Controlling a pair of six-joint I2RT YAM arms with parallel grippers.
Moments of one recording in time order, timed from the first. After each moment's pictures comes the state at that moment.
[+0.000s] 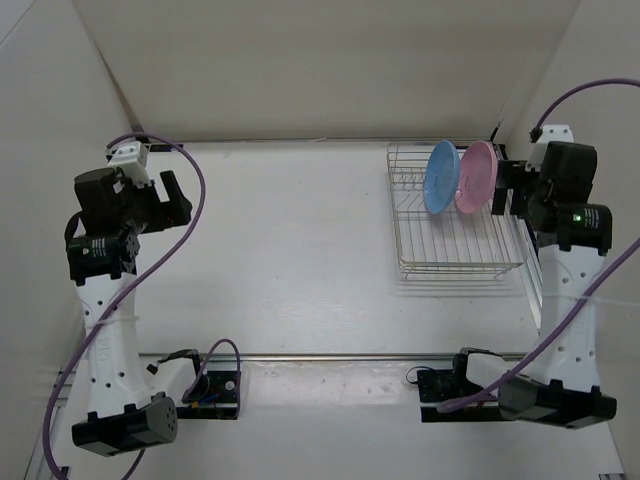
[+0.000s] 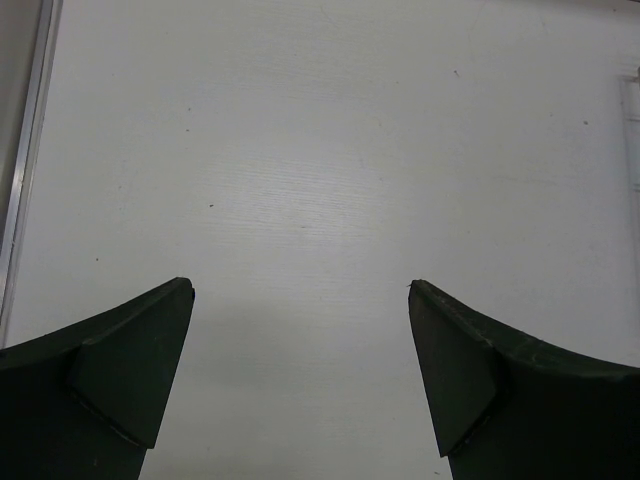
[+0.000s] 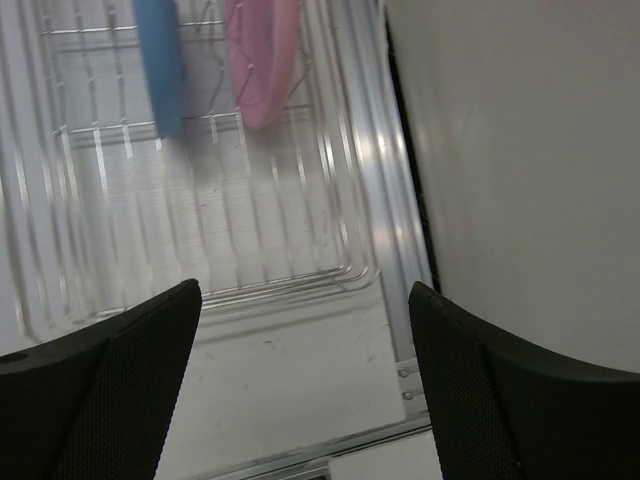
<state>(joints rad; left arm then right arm) 0.20 1.01 1.36 -0.86 0.23 -0.05 -0.12 1.11 1.52 -1.02 0.09 -0.11</state>
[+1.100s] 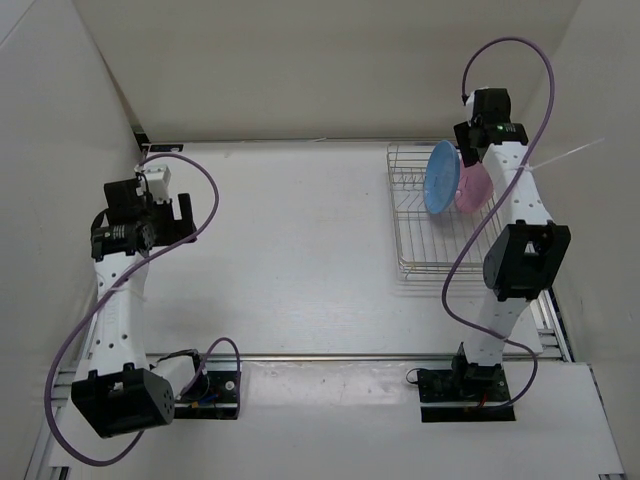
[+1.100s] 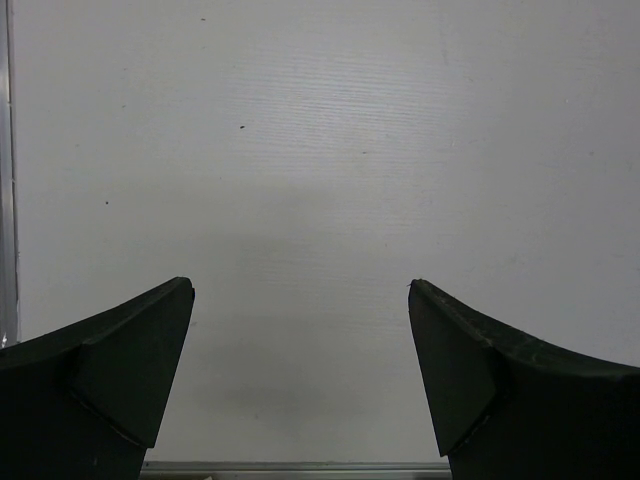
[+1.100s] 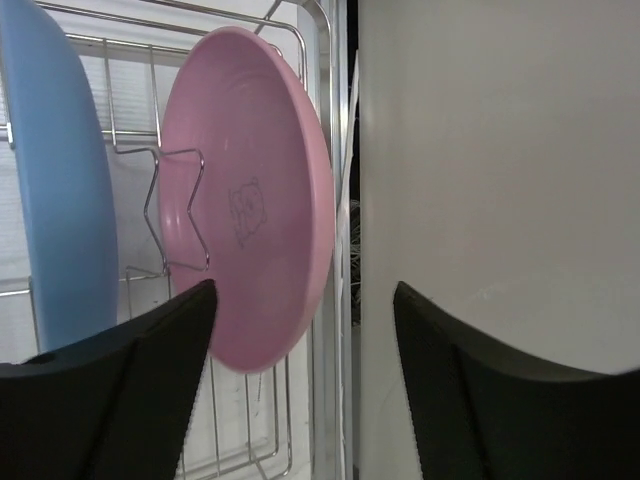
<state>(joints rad) 0.20 1.09 1.15 -0.81 0.16 0.09 0.01 1.90 1.92 -0.75 0.37 -0.37</state>
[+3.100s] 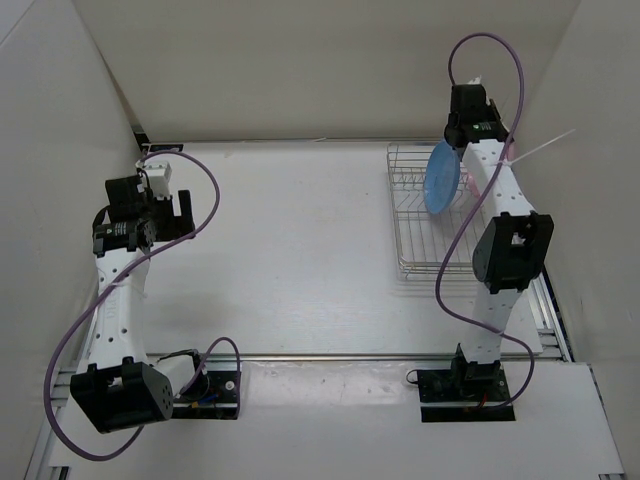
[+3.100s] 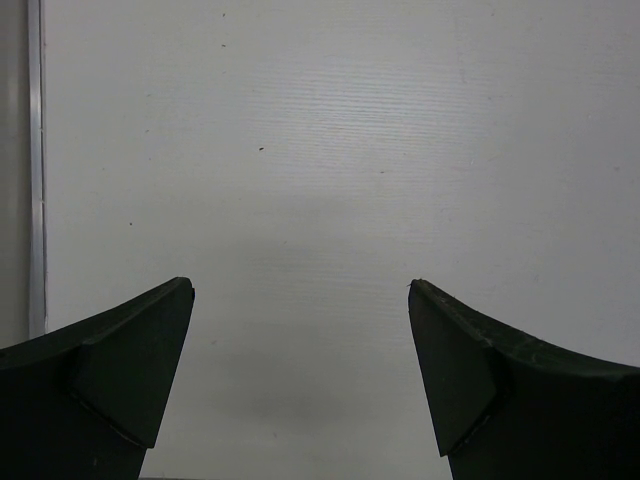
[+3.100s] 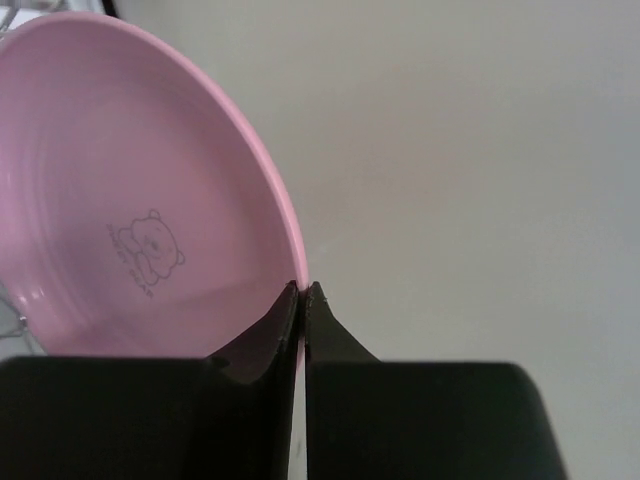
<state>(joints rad) 0.19 1.12 1.15 -0.75 0.13 0.12 0.10 2.00 1.96 -0.58 0.90 -0.55</state>
